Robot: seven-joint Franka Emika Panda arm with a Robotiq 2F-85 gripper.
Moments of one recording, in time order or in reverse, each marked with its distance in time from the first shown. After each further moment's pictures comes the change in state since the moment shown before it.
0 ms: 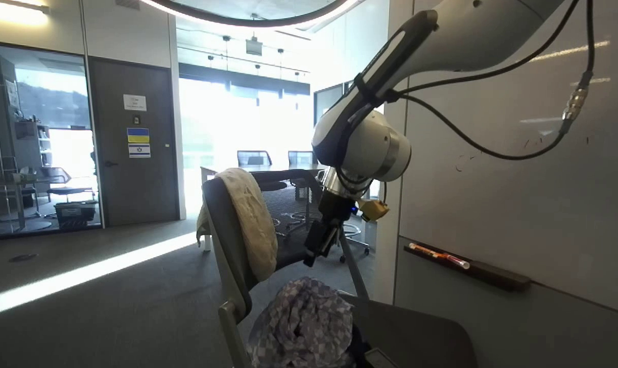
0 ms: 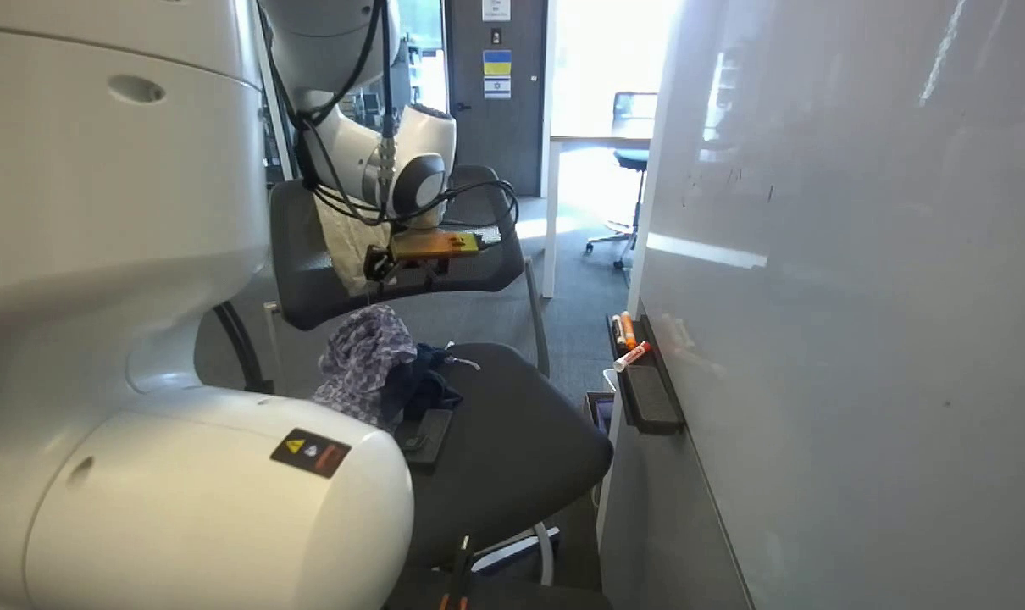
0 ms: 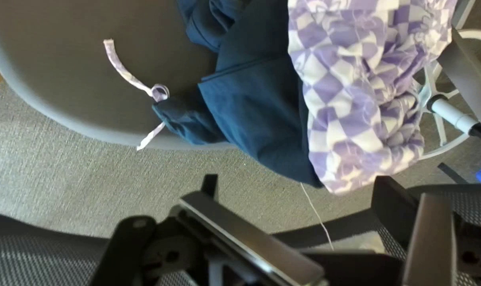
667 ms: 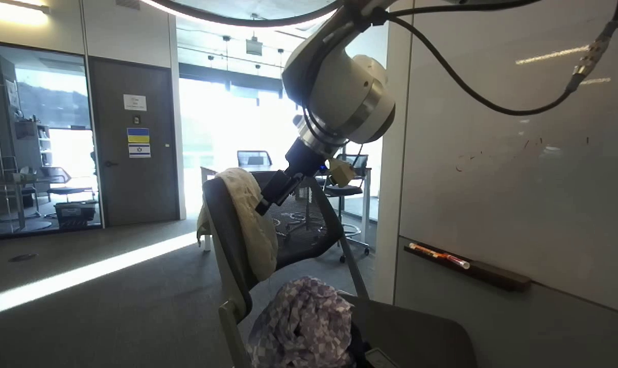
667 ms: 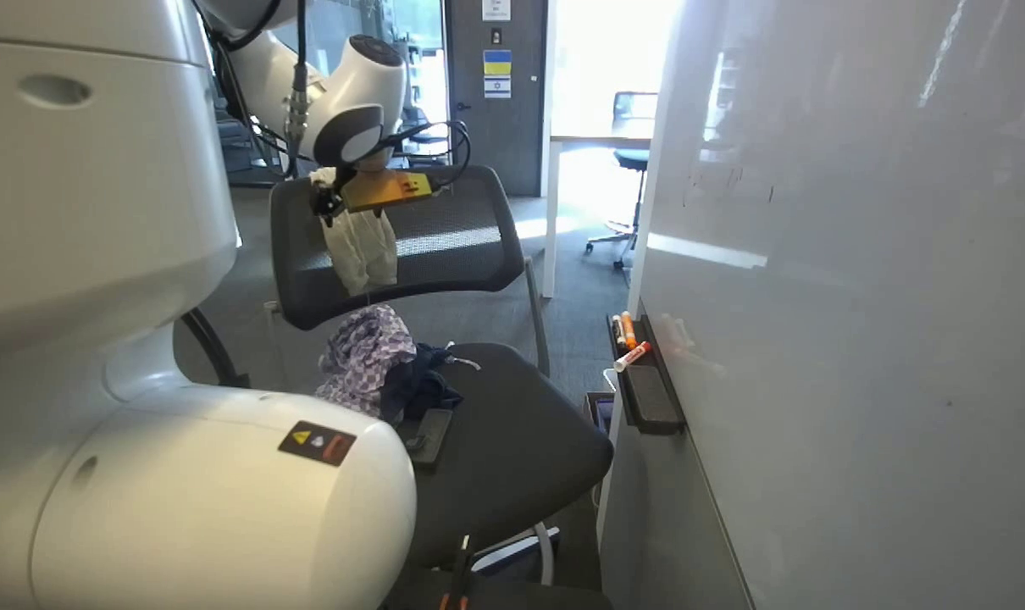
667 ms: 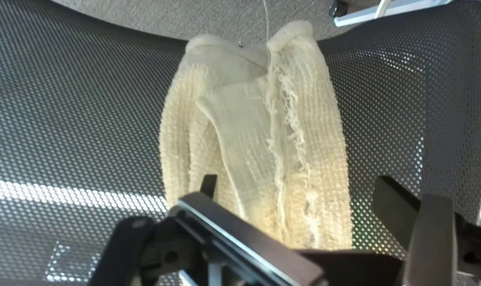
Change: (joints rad) arm 0.056 -0.140 0.112 0.008 0.332 0.172 -0.307
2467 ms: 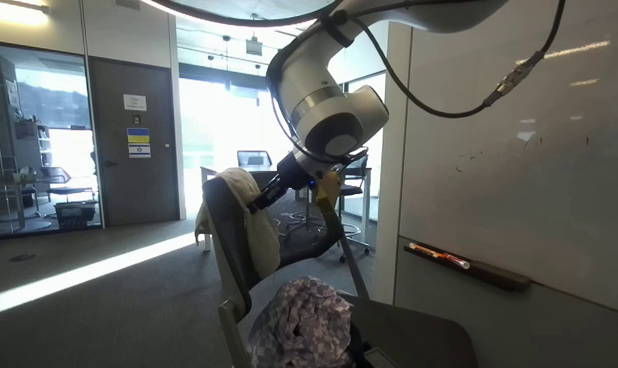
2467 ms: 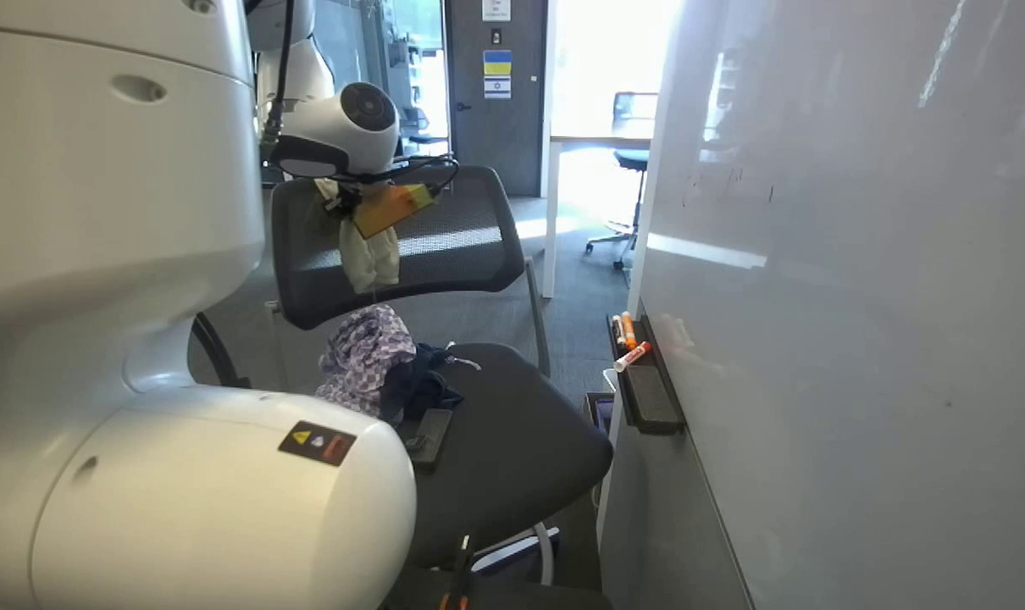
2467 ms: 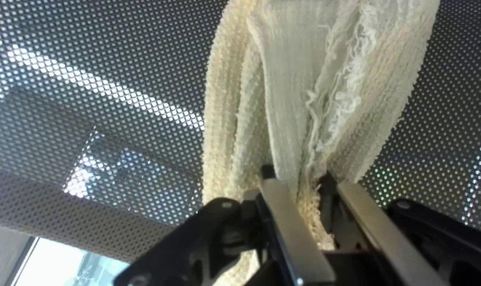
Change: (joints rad) arm 0.000 0.142 0.106 0.133 0.815 0.301 -0.979
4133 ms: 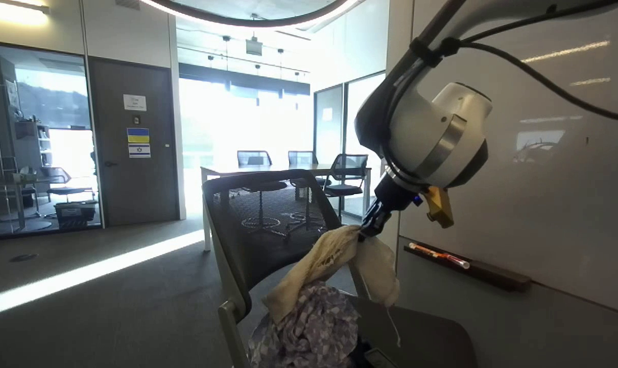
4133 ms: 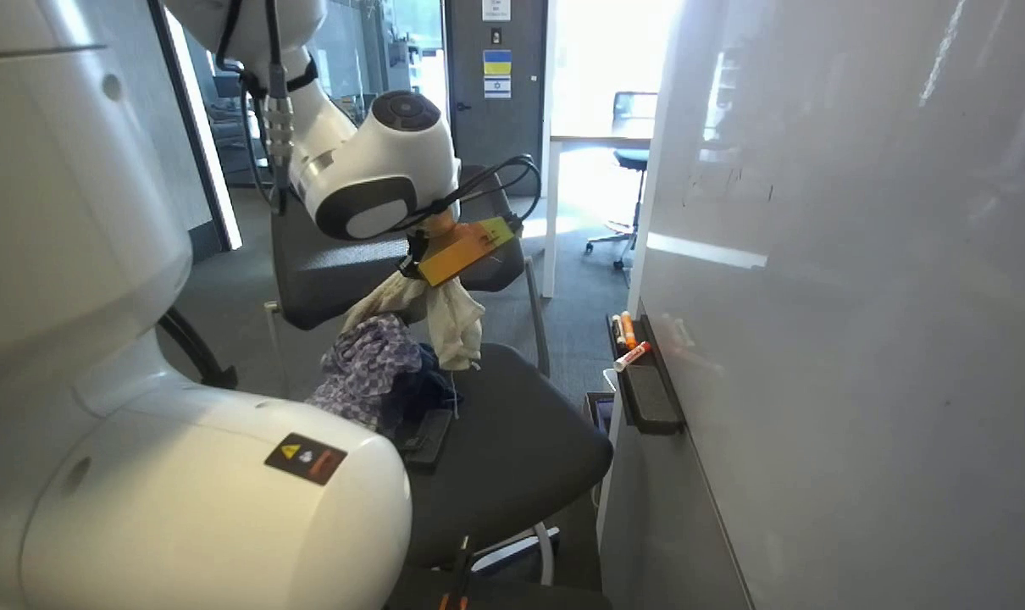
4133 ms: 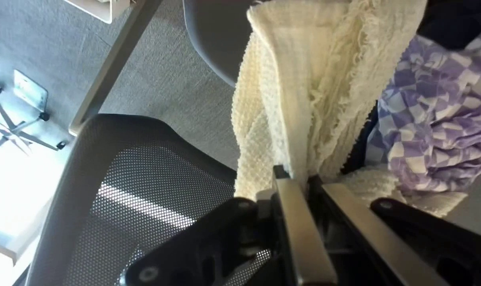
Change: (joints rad) arm -0.090 -0.341 -0.149 -0.564 -0.525 0.063 0.462
